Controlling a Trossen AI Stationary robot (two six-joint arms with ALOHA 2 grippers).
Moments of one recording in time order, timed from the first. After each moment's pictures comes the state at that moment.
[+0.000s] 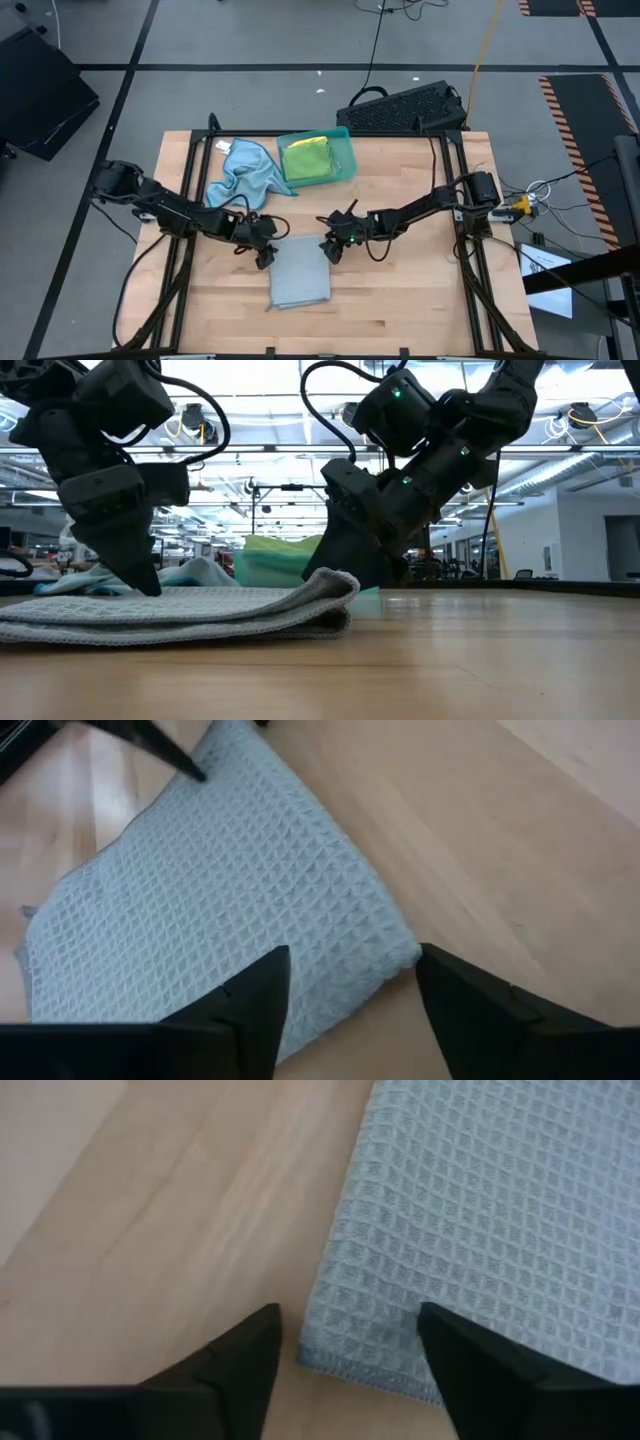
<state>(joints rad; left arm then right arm) -0.25 1.43 0.50 -0.11 -0.12 -0.68 0.10 1.92 0.89 0.31 0.05 0.70</state>
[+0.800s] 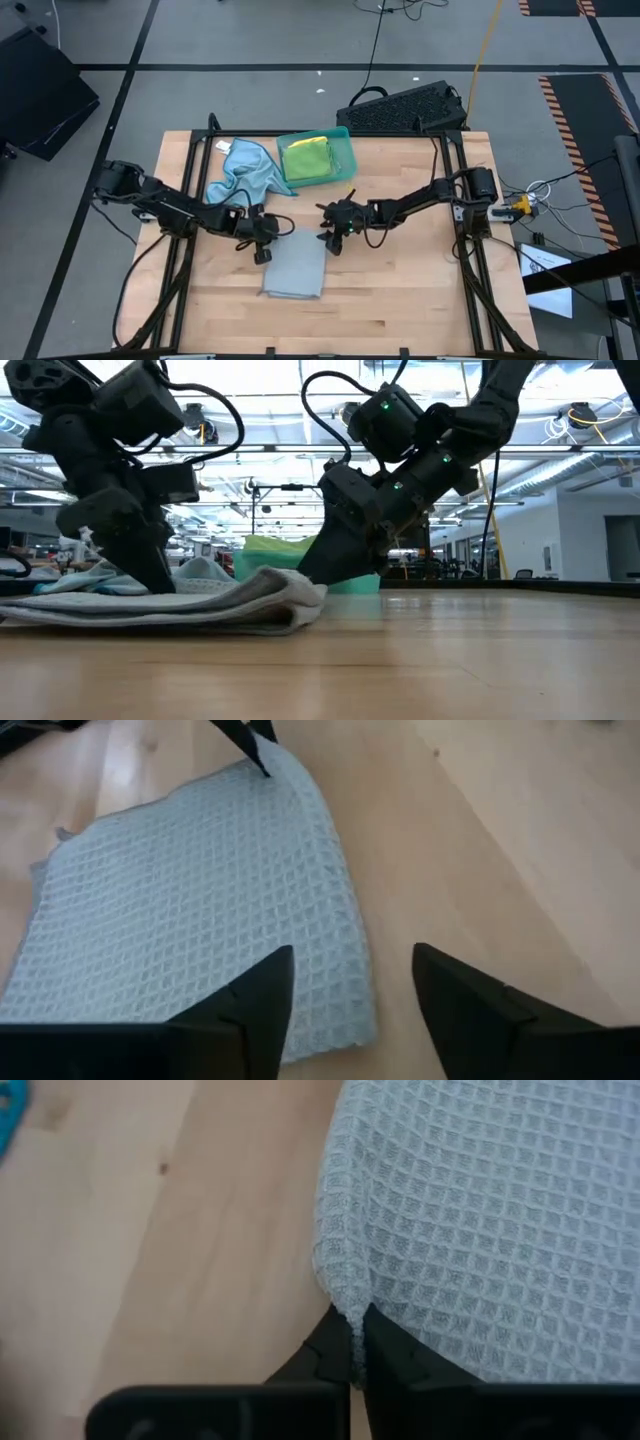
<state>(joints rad) -0.18 1.43 0.50 -0.10 -0.16 -0.35 0.01 1.92 0.89 0.36 -0.04 0.44</state>
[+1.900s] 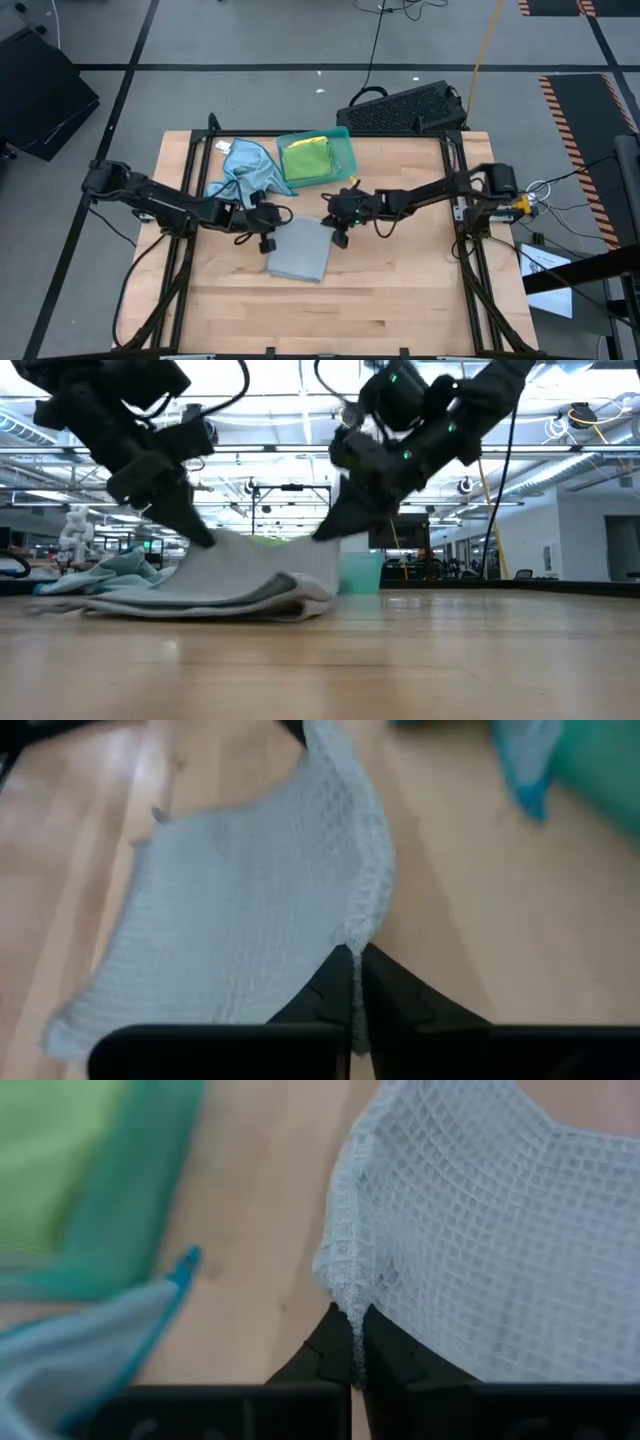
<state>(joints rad) -0.15 1.30 0.55 -0.10 -0.34 -0.20 -0.03 1.76 0.88 0.24 -0.05 0.27</state>
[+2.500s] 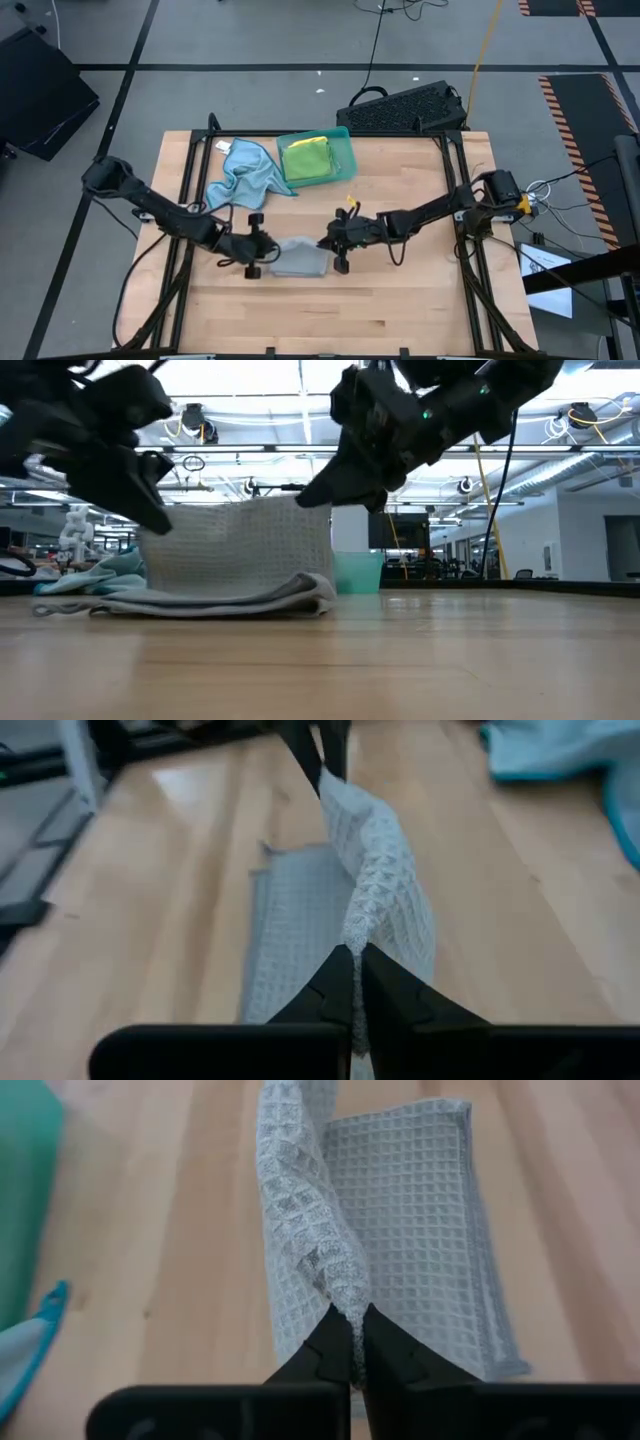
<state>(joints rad) -0.43 1.27 0.55 -0.13 -0.37 -0.21 0.17 1.77 0.89 0.36 0.08 0.28</state>
